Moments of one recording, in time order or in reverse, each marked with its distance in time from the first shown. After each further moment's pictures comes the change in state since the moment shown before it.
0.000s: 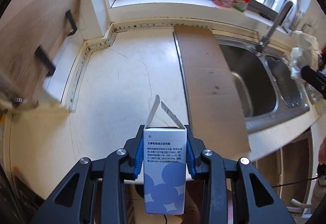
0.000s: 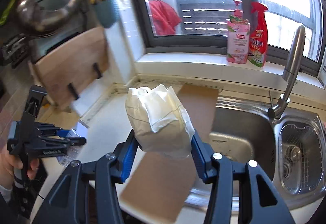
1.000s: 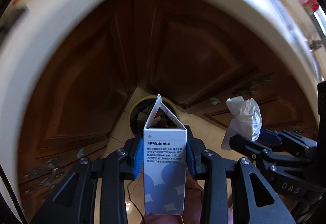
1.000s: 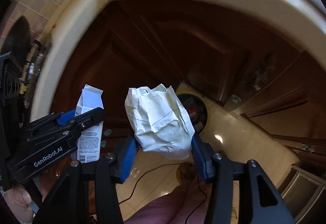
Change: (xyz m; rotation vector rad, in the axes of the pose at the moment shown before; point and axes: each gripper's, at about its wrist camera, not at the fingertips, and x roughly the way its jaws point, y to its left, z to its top) left arm 0.129 0.107 -0.365 -0.533 0.177 0.065; right arm 0.198 0.185 -0.331 -0.014 0.726 0.217
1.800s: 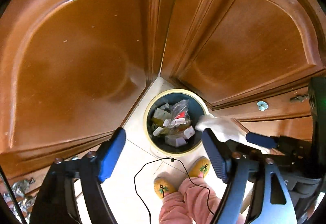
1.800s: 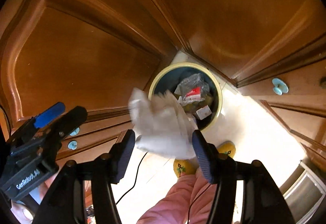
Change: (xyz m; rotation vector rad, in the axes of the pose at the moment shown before) left arm 0.112 0.077 -0.002 -0.093 0.021 0.071; right arm 0.149 -0.011 0.021 -0.029 0.184 -0.024
